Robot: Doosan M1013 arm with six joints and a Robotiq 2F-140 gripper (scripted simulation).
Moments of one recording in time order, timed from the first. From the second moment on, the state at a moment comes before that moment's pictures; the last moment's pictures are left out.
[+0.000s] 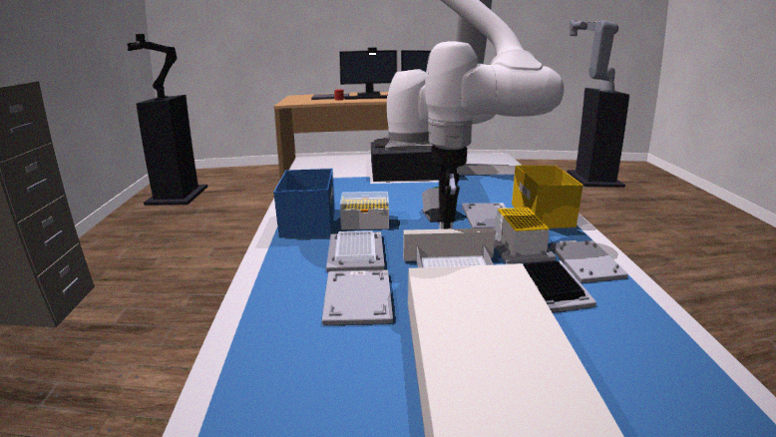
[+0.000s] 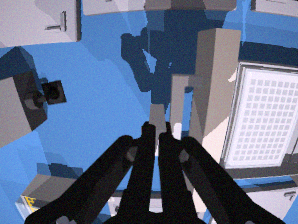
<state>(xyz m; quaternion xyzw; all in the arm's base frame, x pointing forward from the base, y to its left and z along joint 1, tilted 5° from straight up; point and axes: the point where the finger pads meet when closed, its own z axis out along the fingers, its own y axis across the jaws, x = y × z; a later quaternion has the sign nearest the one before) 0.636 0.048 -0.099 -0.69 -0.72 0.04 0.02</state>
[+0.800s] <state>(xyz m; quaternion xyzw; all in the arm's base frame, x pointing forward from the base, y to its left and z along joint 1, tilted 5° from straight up) 0.660 0.049 -0.101 -0.69 -0.72 0.04 0.02</state>
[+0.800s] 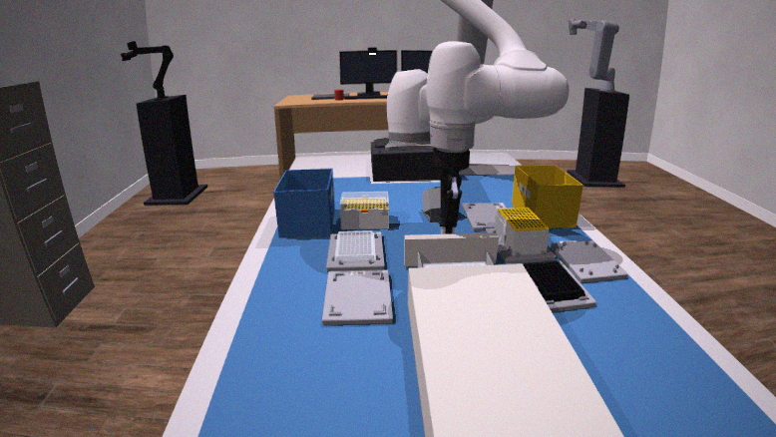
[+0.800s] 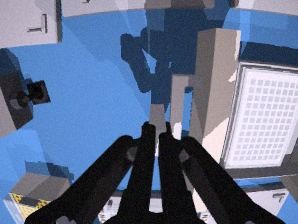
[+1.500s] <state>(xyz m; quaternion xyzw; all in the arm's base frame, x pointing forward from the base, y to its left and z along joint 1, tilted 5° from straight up) 0.682 0.050 -0.103 -0.69 -0.72 0.04 0.02</state>
